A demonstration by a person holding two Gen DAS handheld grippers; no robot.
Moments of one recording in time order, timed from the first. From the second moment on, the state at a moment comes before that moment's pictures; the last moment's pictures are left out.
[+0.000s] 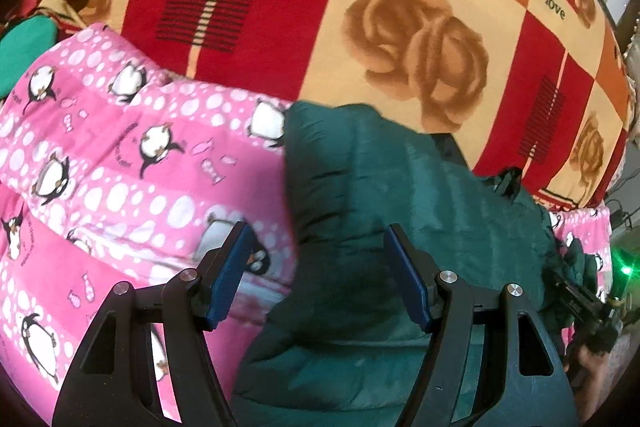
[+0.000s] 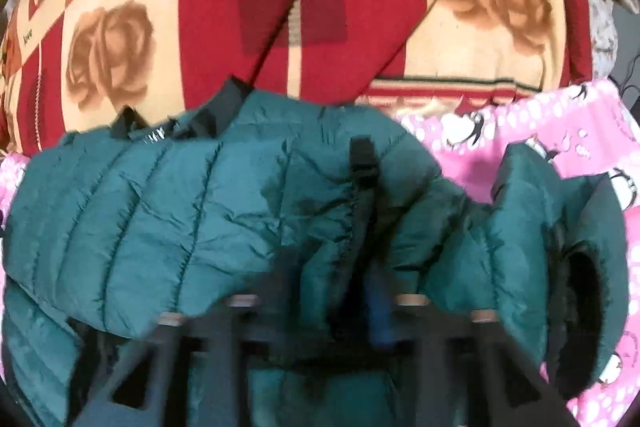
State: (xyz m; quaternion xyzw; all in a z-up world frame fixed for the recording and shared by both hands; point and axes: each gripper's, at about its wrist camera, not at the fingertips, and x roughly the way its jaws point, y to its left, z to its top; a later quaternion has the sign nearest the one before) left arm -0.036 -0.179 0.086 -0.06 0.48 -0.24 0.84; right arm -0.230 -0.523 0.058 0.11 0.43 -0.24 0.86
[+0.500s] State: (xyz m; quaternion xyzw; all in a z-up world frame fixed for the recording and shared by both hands) left arm -0.026 -0.250 0.063 0.02 0.45 -0.20 0.87; right arm -0.120 -0.425 0.055 0.10 0.42 -0.07 0.90
